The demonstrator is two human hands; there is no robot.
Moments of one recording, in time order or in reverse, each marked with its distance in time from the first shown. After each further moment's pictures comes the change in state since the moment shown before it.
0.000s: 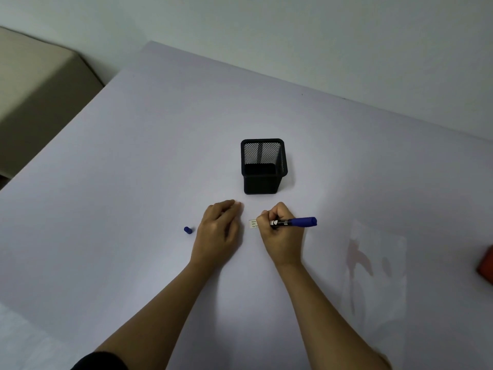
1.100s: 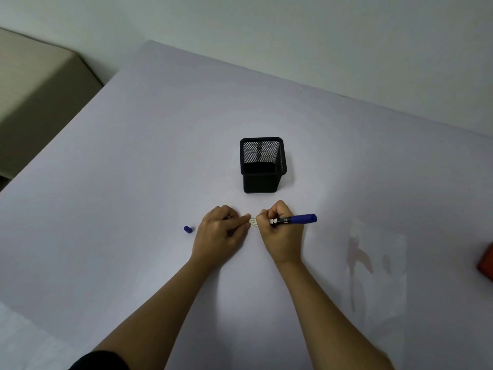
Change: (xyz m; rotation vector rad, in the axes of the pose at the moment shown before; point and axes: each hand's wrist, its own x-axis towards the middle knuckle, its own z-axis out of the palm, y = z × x) left_hand 0.004 -0.003 0.000 0.014 -0.075 0.094; right_hand 0.001 0.002 0.000 -0.005 -0.007 -0.004
